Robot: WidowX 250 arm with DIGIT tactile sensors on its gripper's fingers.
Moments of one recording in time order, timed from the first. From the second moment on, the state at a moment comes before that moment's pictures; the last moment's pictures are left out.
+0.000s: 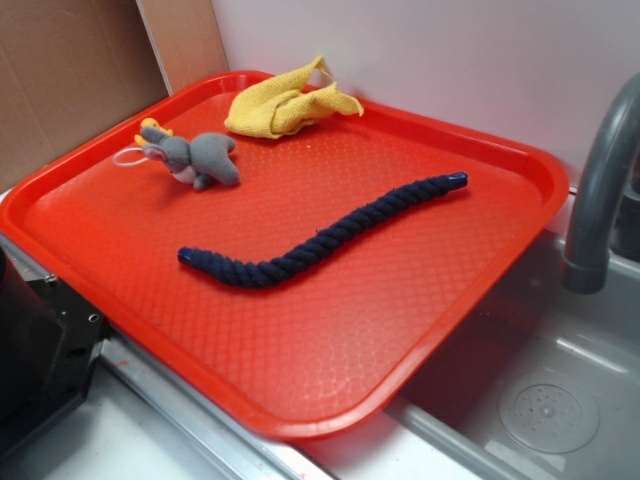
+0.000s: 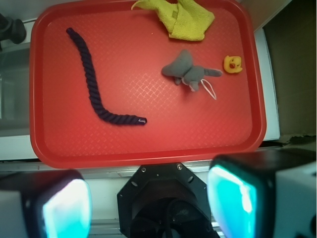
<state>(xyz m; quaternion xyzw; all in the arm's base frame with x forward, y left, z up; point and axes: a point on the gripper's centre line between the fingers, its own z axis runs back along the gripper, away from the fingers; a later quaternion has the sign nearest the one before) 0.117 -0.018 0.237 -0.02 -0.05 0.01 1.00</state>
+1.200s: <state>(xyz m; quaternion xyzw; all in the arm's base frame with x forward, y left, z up) 0.203 0.107 0.152 0.02 0.01 0.17 0.98</state>
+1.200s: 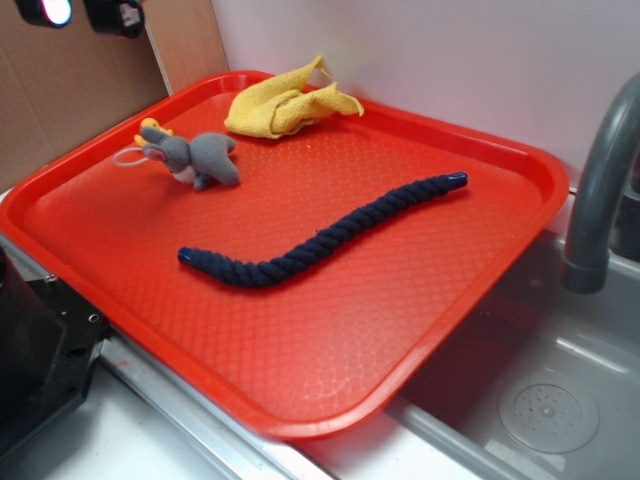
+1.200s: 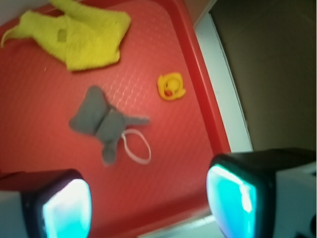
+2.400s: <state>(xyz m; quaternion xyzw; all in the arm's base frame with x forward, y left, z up) 0.232 0.166 0.082 0.01 -0.11 0.64 0.76</state>
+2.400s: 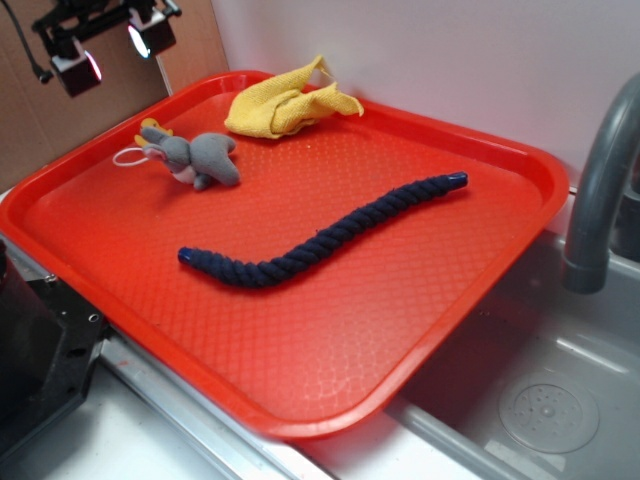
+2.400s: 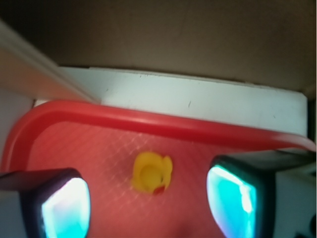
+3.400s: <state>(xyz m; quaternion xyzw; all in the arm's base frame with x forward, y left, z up) 0.240 0.155 0.025 0.07 -0.02 0.60 0.80</state>
